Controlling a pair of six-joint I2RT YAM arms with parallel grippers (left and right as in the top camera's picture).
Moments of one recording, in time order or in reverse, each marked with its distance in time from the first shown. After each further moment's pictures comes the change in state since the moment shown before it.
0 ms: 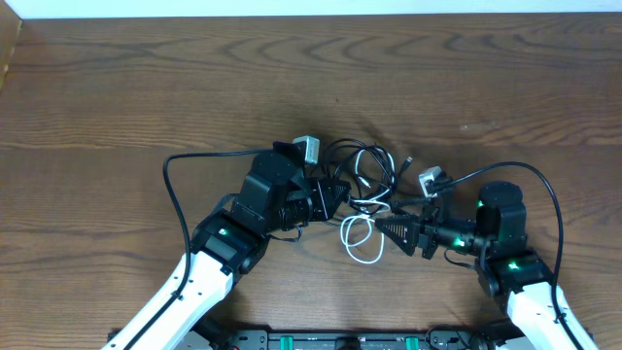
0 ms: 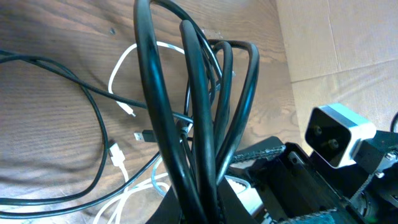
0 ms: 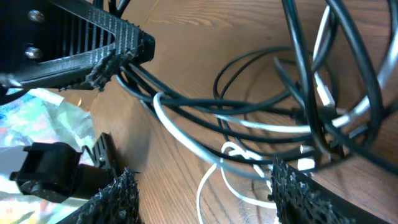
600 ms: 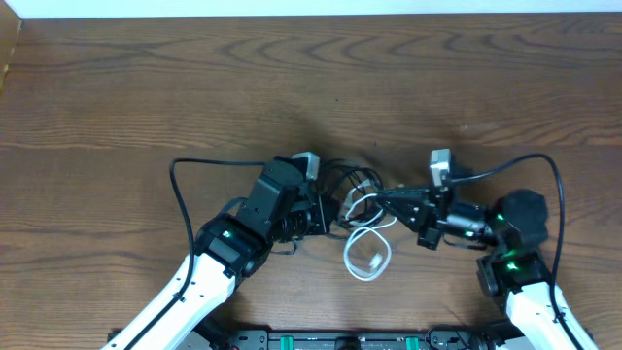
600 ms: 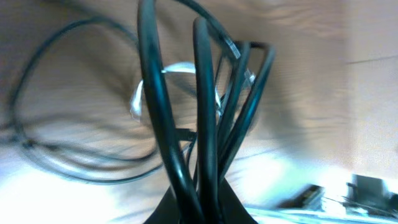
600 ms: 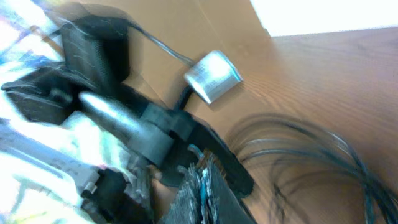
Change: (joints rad) left arm -0.035 0.000 -0.002 -0.213 -0.109 0.062; right arm 0.001 0.004 -0.005 0.653 -0.187 0.333
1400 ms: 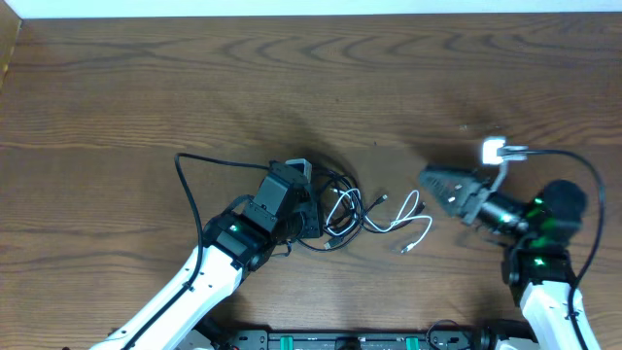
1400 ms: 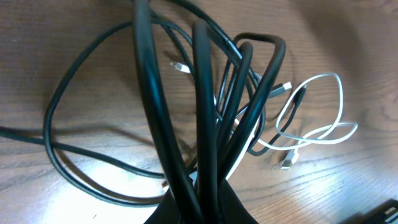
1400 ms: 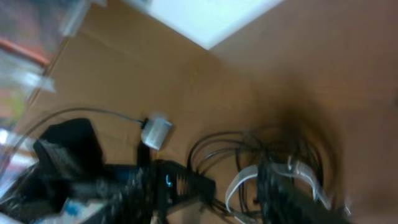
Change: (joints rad) left arm 0.000 0.055 0.000 -0.086 -0.131 0.098; right arm -0.270 0.007 0.008 -0.299 0.001 0.196
